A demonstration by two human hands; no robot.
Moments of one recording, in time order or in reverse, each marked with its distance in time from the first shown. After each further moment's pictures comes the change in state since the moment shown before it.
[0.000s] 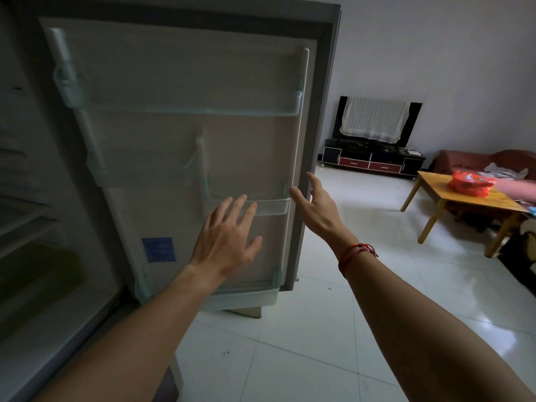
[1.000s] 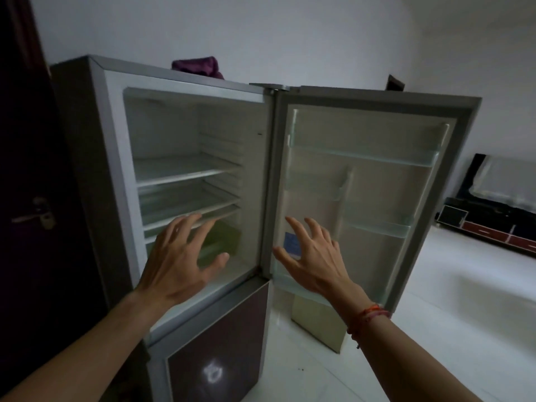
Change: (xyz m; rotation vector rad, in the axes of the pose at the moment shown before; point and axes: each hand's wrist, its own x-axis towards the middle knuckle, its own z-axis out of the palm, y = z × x) left_hand -0.319 -0.117 -0.243 0.175 0.162 -0.455; right_hand -0.251 -0.207 0.097 -0.362 -0.297 -0.567
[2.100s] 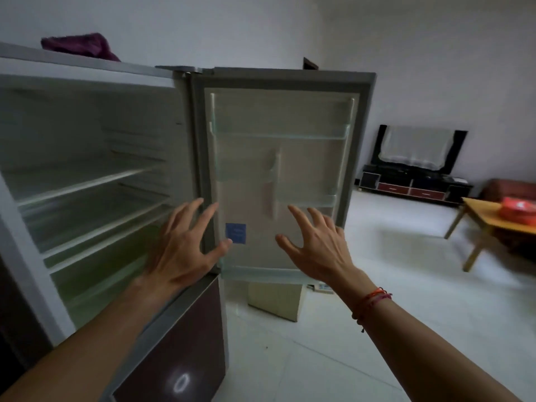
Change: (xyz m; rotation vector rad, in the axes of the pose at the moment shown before) left_hand 0.059 0.076 0.054 -0.221 -0.069 0.215; right_hand -0.050 0.070 -0.043 -0.203 0.092 0.291
